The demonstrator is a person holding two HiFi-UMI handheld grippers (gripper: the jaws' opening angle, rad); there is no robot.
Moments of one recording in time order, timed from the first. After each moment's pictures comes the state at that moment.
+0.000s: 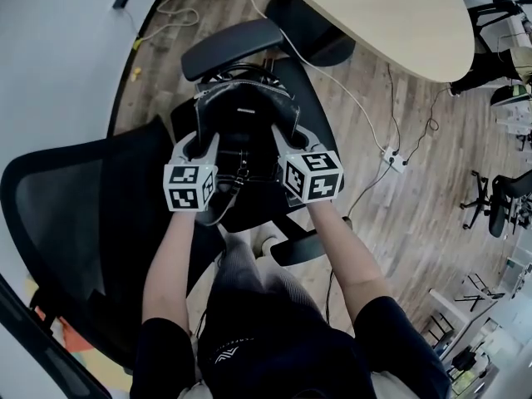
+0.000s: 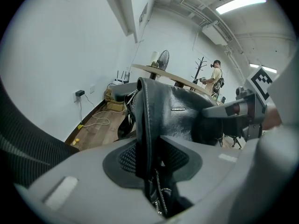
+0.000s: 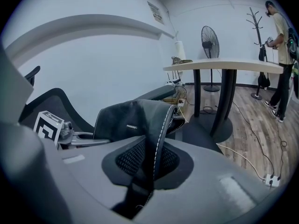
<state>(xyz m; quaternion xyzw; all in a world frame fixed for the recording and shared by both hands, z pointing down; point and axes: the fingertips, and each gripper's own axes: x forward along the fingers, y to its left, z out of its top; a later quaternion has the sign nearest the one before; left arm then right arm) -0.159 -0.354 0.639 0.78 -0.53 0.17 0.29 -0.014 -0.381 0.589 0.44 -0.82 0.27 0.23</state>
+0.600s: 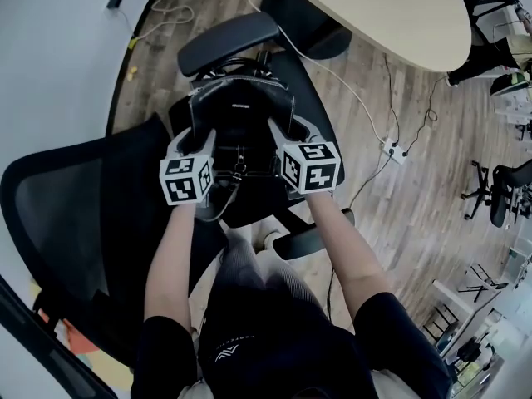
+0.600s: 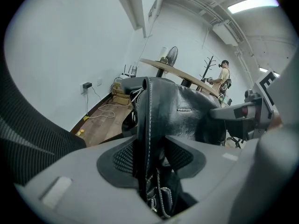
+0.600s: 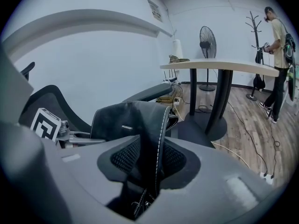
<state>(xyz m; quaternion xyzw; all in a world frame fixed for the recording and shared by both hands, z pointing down) -0.171 -0.352 0.648 0.75 -0.54 0.17 0.33 -0.009 -0.382 0.592 0.46 -0.81 0.27 0.25</state>
